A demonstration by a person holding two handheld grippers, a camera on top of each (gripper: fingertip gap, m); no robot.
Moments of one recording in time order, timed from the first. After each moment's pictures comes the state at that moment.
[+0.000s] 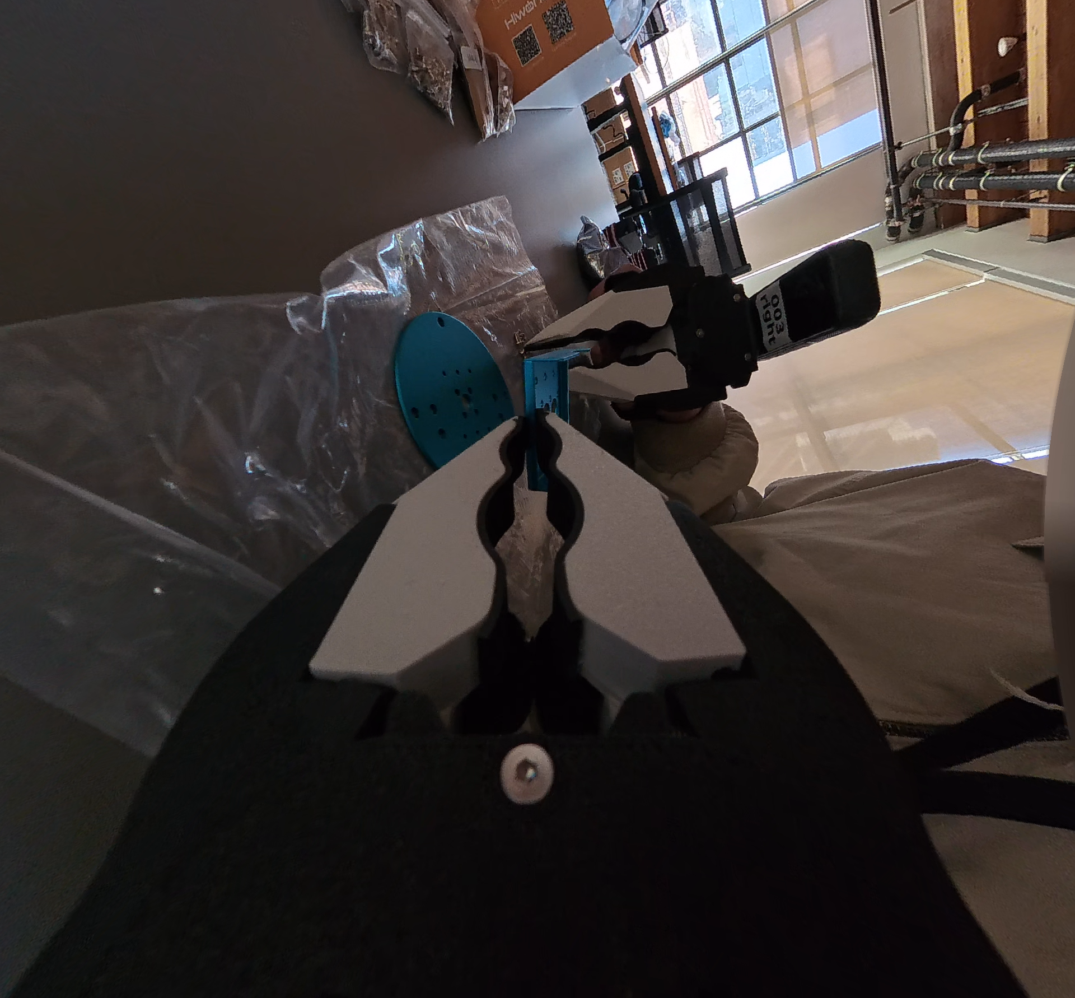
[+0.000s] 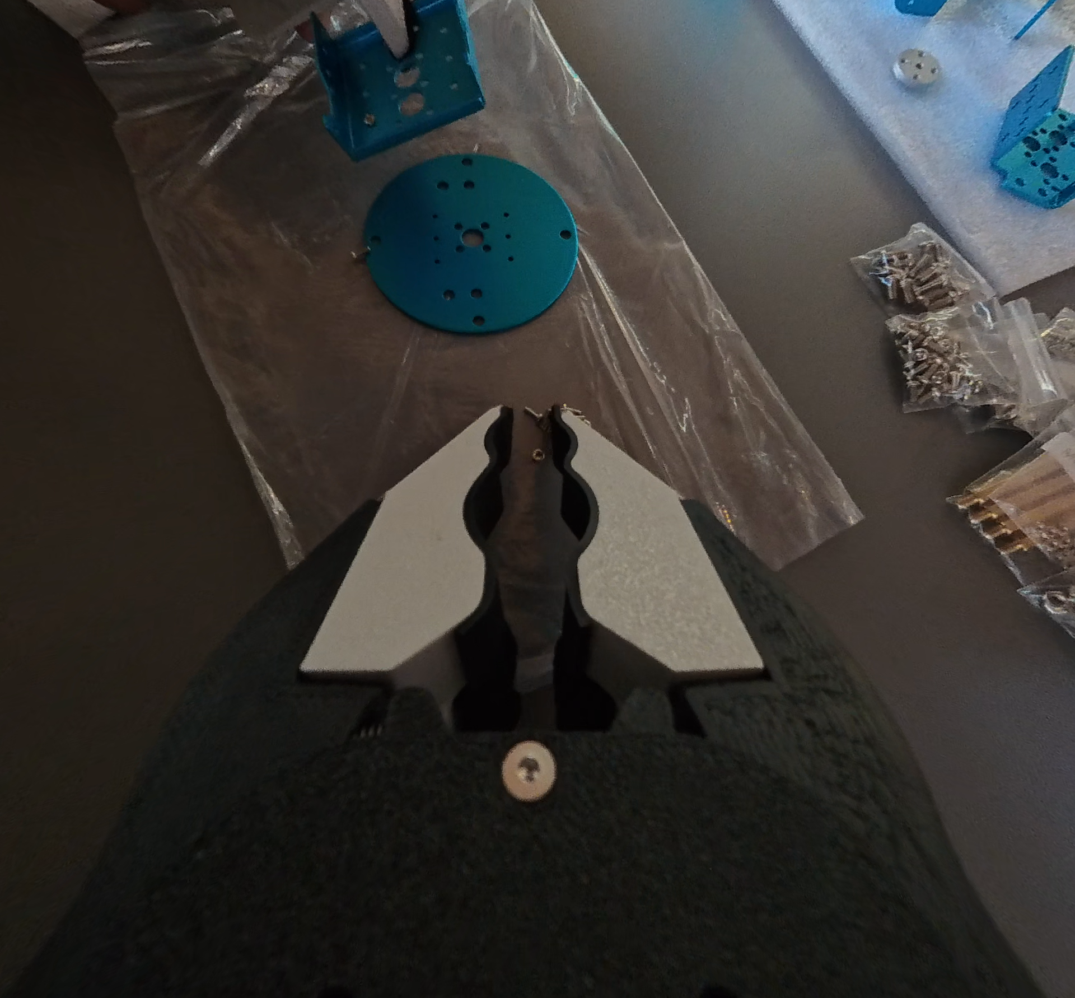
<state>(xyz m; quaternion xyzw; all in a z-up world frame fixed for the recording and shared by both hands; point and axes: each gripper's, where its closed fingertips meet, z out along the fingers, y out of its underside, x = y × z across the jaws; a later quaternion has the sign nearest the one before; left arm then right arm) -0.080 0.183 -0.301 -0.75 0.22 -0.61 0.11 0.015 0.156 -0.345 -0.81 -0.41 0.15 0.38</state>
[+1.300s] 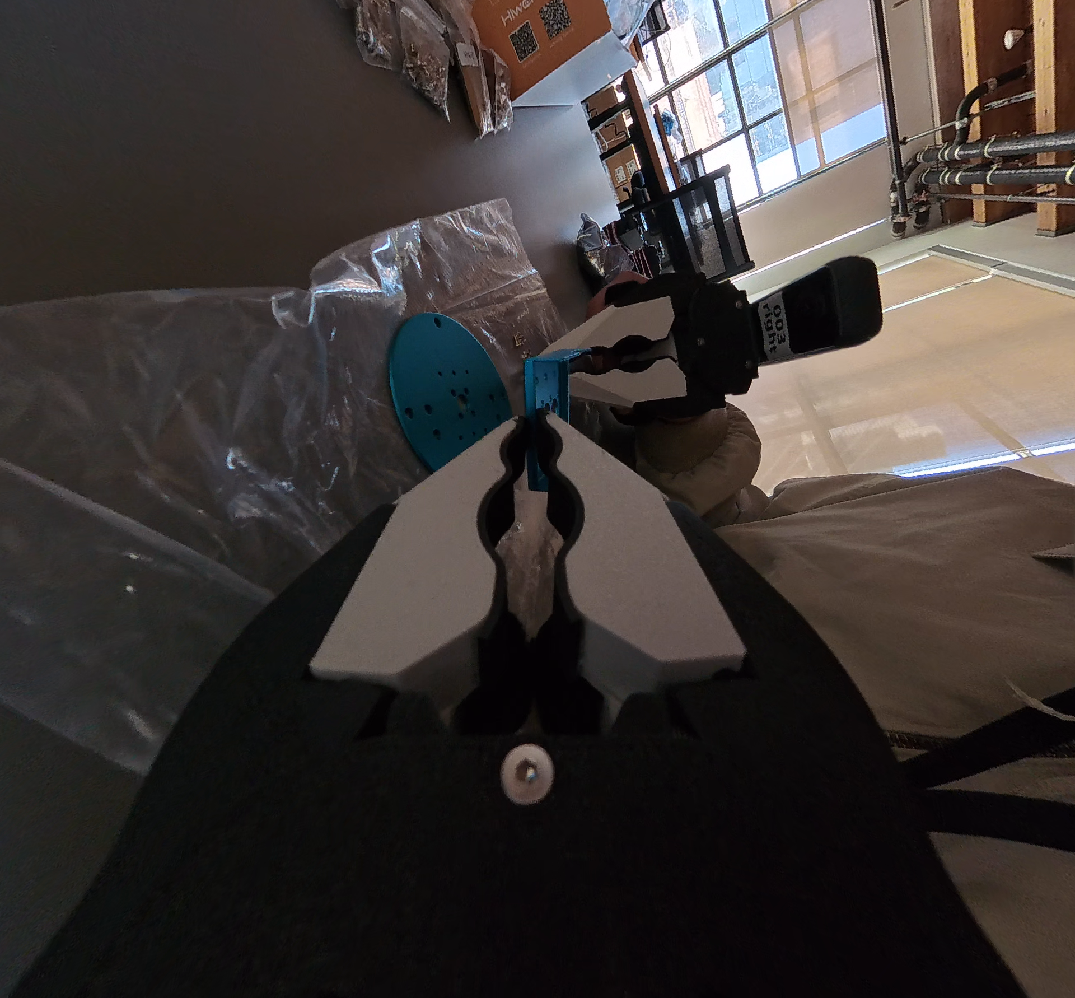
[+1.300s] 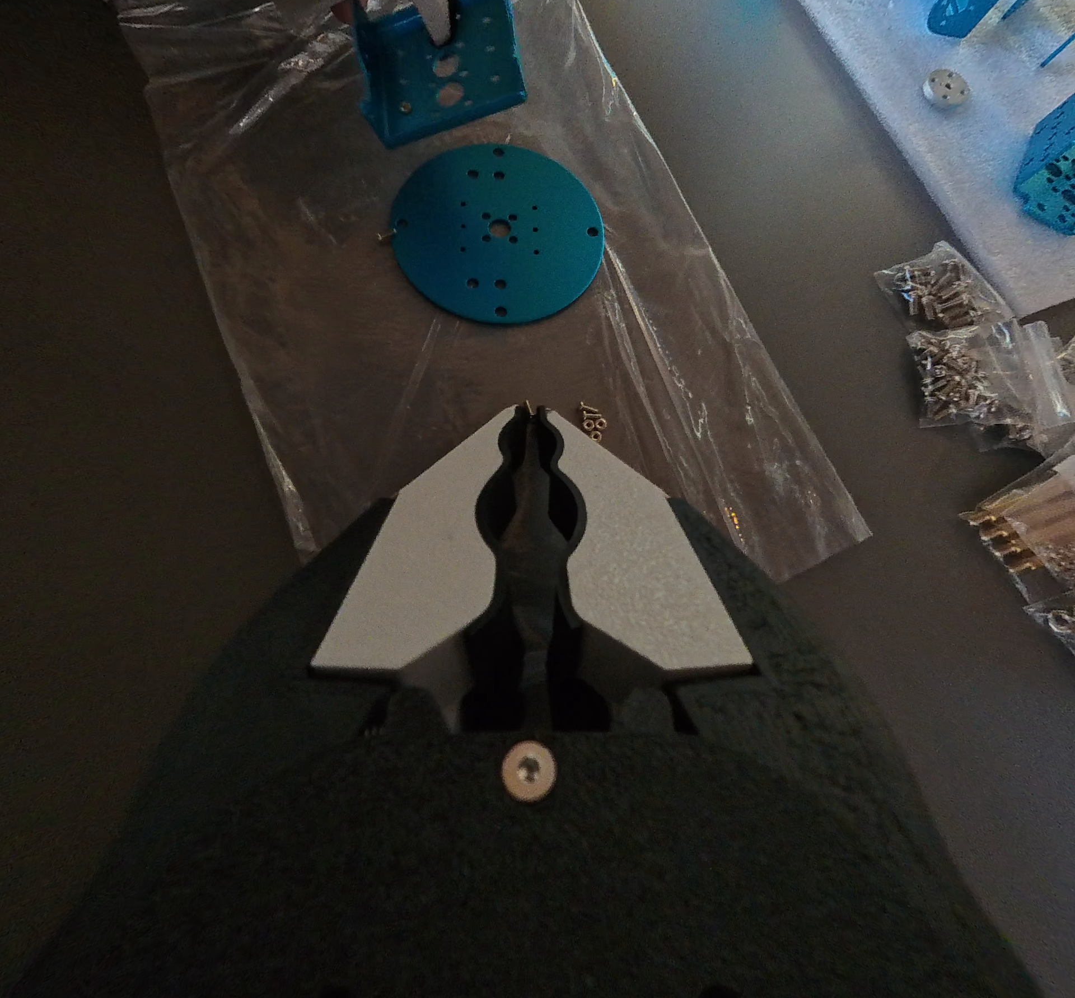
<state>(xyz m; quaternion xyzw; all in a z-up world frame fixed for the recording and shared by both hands) -0.078 0.181 -0.301 -0.75 0.23 -0.61 0.12 0.011 0.150 -0.347 -0.80 -0.44 0.14 0.38</state>
